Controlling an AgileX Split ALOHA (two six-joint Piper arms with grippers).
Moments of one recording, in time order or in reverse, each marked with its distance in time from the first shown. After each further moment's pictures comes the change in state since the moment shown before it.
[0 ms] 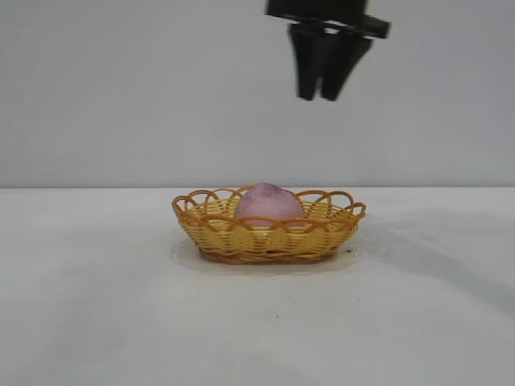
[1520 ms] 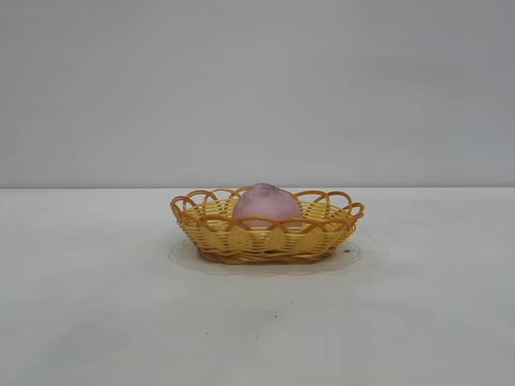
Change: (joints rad) left arm 0.000 -0.002 0.000 0.000 0.000 0.000; right arm -0.380 -0.922 0.627 0.044 0.023 0.077
